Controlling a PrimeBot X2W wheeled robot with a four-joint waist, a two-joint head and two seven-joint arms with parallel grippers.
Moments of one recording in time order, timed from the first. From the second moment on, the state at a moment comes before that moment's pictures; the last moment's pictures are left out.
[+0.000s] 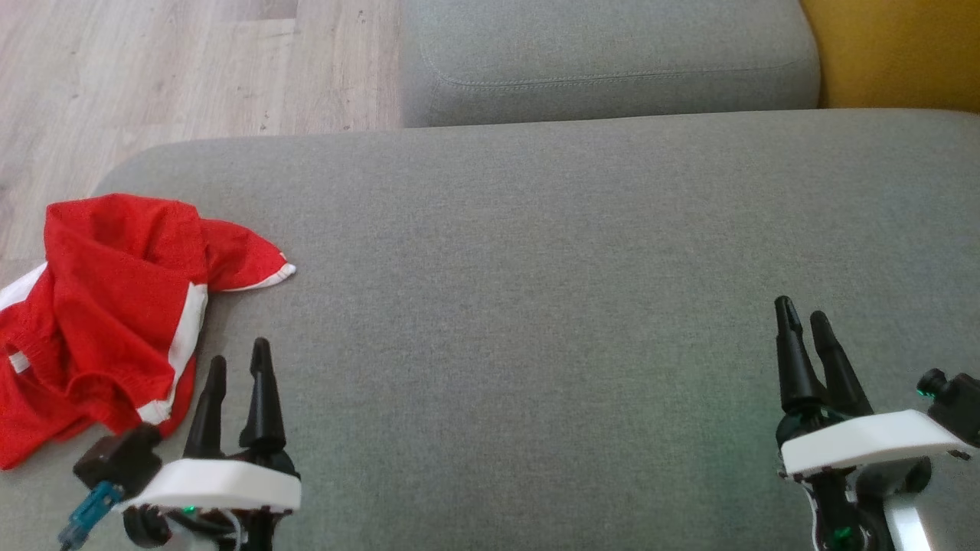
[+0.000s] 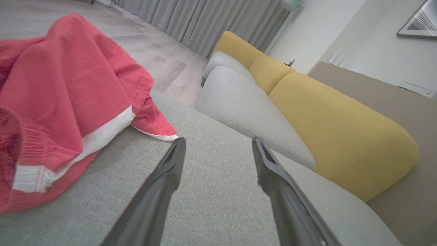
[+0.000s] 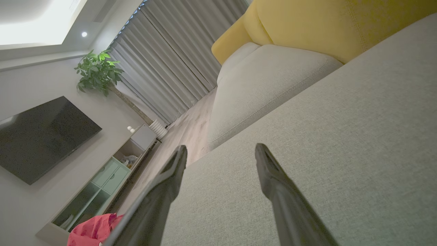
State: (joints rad) left arm -0.02 0.12 -0.13 0.19 -0.70 -0.09 -0.09; right arm 0.03 -0.05 0.02 0.07 0.73 0.13 0.02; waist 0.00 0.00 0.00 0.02
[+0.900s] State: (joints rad) left arm -0.04 0.16 -0.19 0.25 -0.40 -0.04 -0.16; right arm 0.07 -0.04 0.03 -0.01 0.40 0.13 0.04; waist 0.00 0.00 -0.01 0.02
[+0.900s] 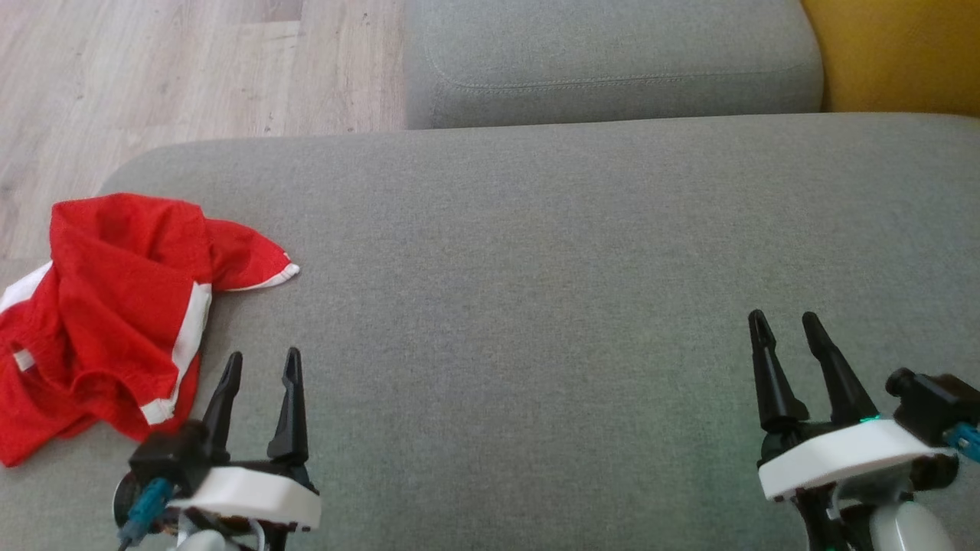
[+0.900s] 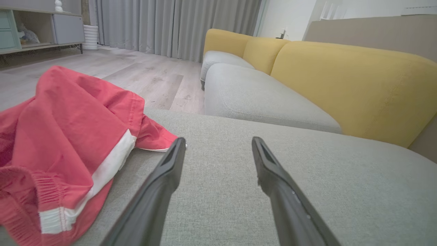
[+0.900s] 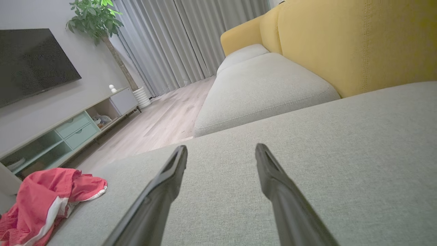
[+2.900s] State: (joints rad) left arm -0.05 0.17 -0.19 0.28 -0.22 0.05 -0.15; right arm 0.13 -0.04 0.03 -0.12 0.11 0.13 0.04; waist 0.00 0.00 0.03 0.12
